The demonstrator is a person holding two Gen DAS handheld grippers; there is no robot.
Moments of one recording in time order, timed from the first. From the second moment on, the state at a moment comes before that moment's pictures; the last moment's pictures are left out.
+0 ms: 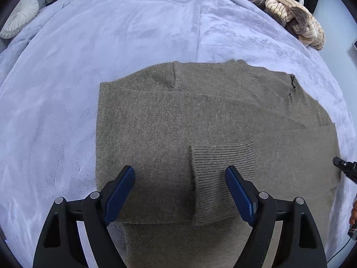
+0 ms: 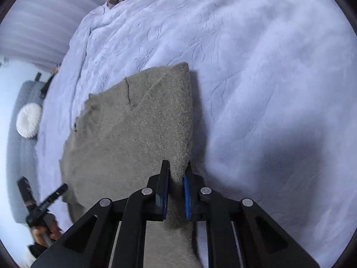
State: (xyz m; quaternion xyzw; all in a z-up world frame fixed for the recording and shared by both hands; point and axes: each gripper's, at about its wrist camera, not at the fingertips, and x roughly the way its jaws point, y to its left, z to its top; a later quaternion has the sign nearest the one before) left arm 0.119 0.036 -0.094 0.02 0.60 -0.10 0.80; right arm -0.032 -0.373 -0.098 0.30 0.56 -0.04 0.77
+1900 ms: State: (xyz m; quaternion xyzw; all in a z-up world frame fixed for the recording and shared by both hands) left arm 0.082 0.003 -0.092 0.09 0.60 -0.15 0.78; right arm -0.060 -0.300 -0.100 0.24 0.61 -0.07 0.75
